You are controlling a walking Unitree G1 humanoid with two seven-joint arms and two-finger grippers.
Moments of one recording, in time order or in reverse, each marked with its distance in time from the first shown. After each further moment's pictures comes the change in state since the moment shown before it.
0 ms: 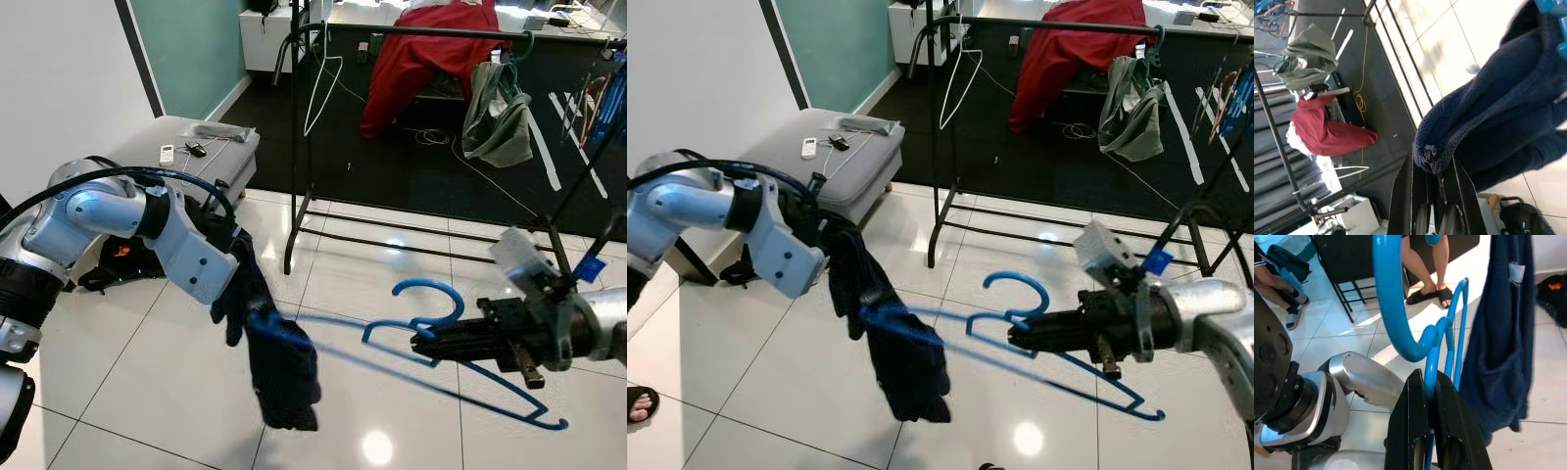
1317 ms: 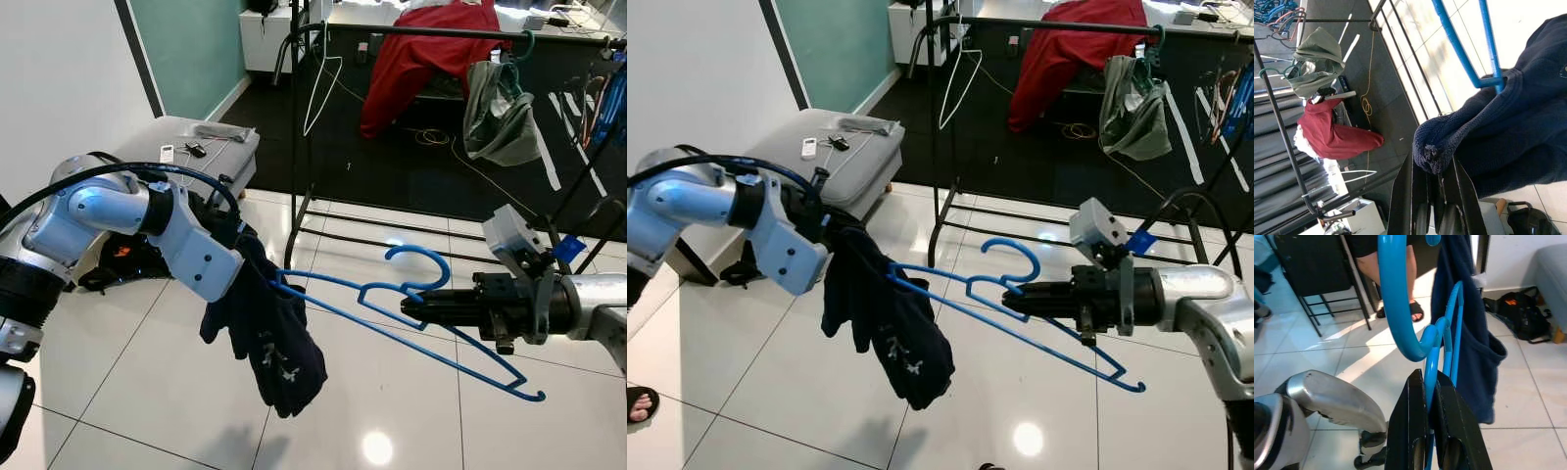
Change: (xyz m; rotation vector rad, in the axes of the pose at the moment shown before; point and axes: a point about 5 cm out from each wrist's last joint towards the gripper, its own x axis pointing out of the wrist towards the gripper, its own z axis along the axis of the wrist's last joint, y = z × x) left arm 0.000 0.007 0.006 0.018 -0.017 0.022; right arm 0.004 -0.020 0.012 -0.056 -0.069 -0.113
